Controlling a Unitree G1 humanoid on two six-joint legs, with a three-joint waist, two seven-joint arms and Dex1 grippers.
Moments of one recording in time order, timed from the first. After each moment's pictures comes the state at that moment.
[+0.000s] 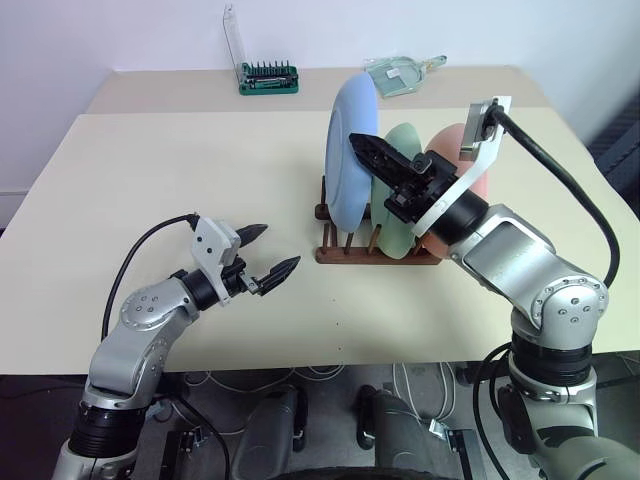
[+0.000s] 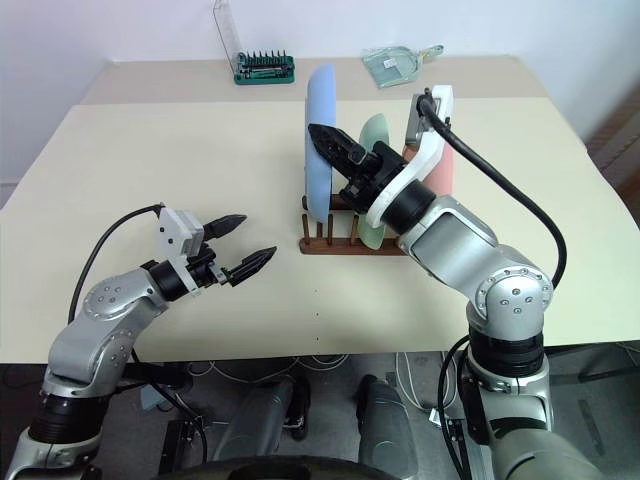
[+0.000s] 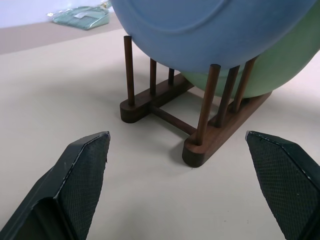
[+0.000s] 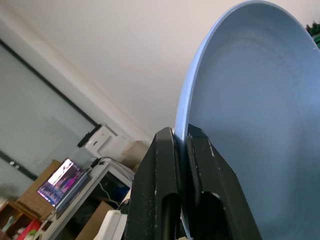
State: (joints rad) left arm -0.13 0.49 0.03 -0.38 -0.44 0.41 -0.65; right arm -0.56 -0.40 -0.06 -0.51 1.67 0.68 -0.39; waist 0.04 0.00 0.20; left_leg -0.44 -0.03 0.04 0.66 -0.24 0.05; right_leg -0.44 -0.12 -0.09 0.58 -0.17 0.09
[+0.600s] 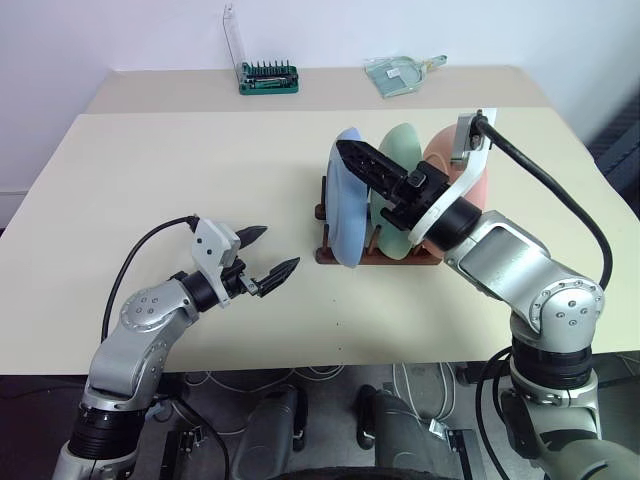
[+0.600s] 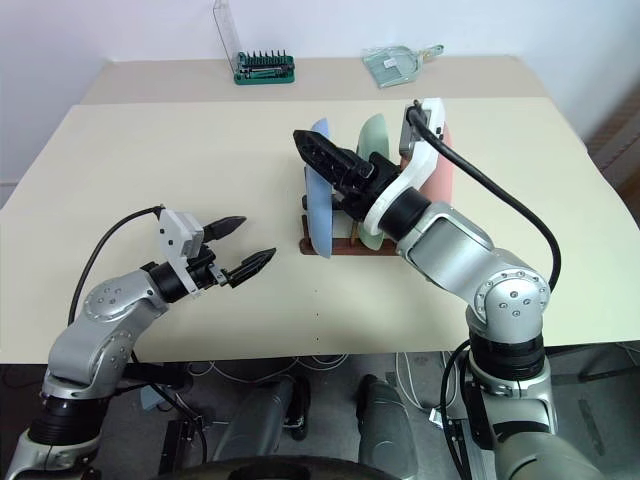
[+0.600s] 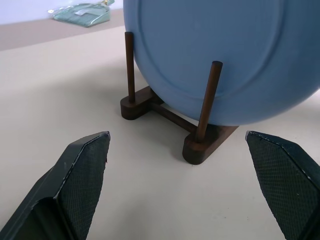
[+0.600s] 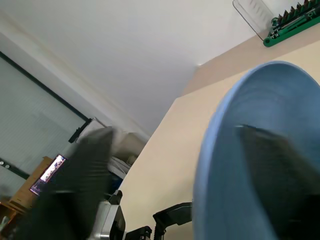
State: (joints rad) left arm -0.12 0.49 0.03 -0.38 -0.44 0.41 -0.65; right arm -0.54 -0.42 -0.04 -0.51 1.69 0.68 -0.43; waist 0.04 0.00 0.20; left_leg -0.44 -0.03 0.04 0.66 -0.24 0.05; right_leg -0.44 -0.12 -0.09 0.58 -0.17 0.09
